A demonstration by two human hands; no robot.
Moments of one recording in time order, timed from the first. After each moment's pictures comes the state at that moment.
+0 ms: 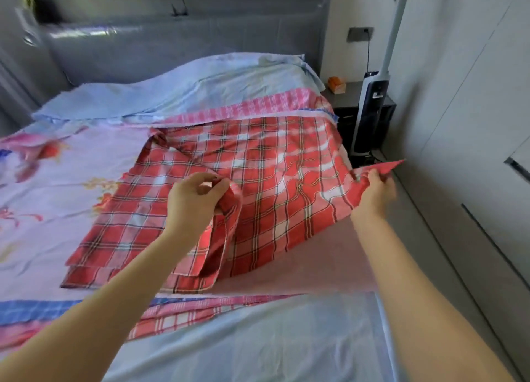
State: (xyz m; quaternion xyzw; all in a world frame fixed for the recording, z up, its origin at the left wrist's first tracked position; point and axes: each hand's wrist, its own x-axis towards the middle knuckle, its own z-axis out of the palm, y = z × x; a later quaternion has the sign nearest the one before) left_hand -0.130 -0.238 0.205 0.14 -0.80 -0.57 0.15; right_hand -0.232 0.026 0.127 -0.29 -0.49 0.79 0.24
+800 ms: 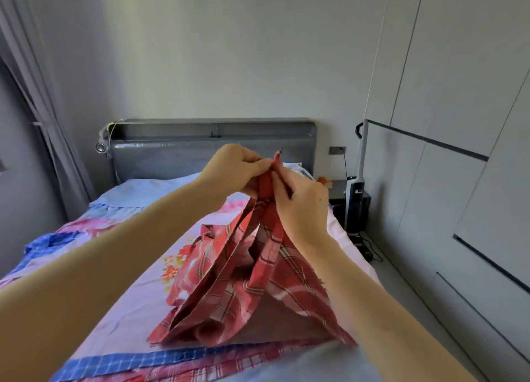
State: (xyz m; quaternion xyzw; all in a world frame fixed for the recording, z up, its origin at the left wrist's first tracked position) left_hand 0.084 -0.413 0.537 -0.11 -0.83 -0.54 0.08; right_hand 0.071 -0.288 0.462 0.20 -0.75 0.40 0.49
